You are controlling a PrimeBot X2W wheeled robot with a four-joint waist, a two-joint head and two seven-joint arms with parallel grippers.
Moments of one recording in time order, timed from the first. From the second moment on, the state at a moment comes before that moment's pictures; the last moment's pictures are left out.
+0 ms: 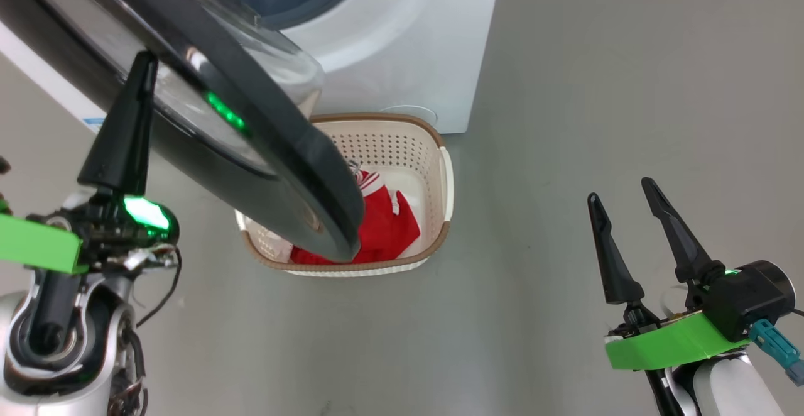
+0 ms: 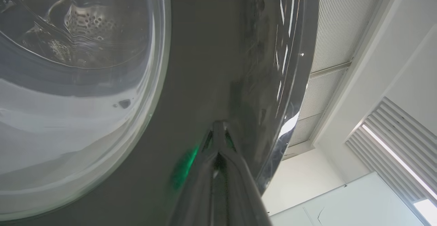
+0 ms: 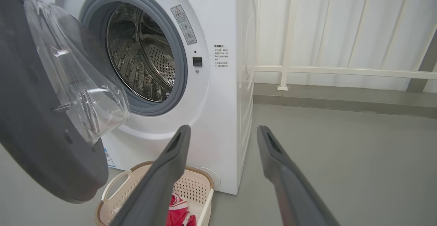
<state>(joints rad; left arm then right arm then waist) -0.46 0.14 0.05 -0.12 -1.68 0.01 0.22 -0.11 -0.05 0.03 0.03 0.18 0.12 -0.26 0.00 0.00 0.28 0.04</state>
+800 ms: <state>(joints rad) -0.63 0.11 0.04 -0.02 -1.63 -0.04 0.17 -0.13 -0.05 0.04 0.02 0.19 0.12 -0.26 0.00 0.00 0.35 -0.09</state>
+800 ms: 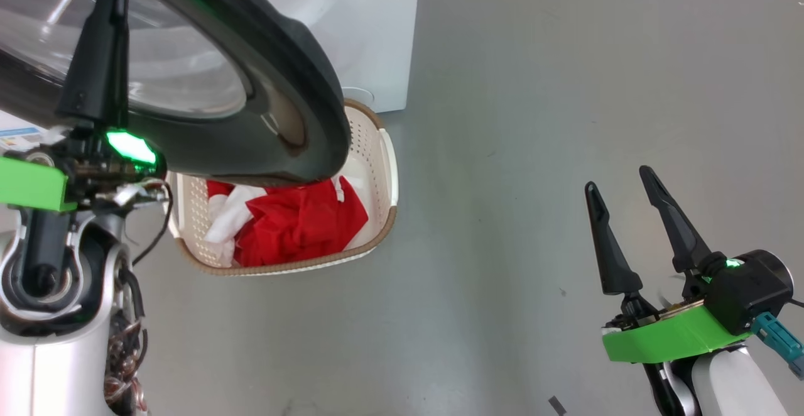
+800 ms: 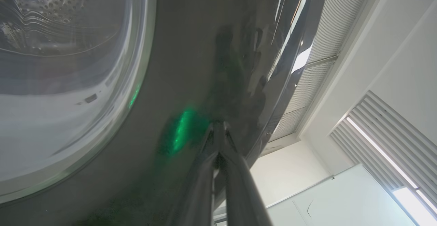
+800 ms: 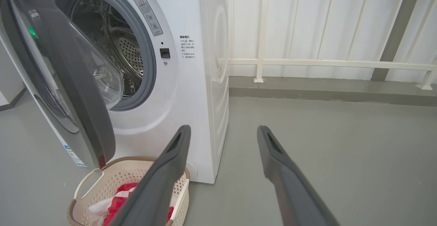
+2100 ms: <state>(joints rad) -0.86 0.18 0.10 0.15 -1.56 -0.02 0.13 -0.15 -0.04 0.06 -0.01 0.25 0.12 -0.26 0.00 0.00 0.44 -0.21</state>
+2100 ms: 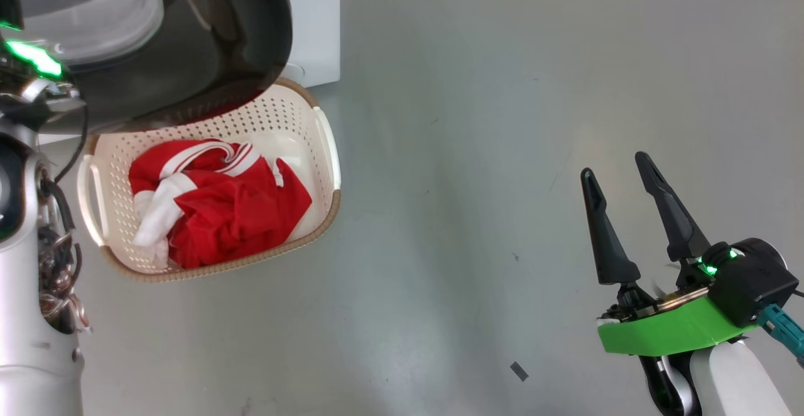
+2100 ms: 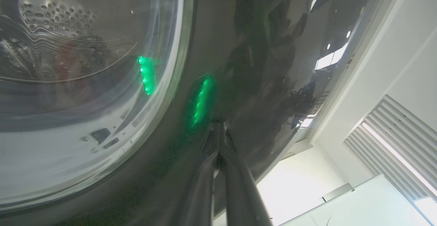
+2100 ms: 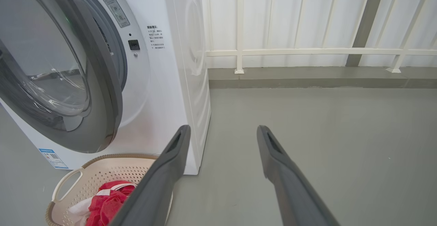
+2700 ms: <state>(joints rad) -0.65 0.24 0.02 0.13 -1.31 -0.09 0.03 -0.15 -0.05 0.05 0.02 0.23 0.12 -0.26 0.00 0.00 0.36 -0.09</state>
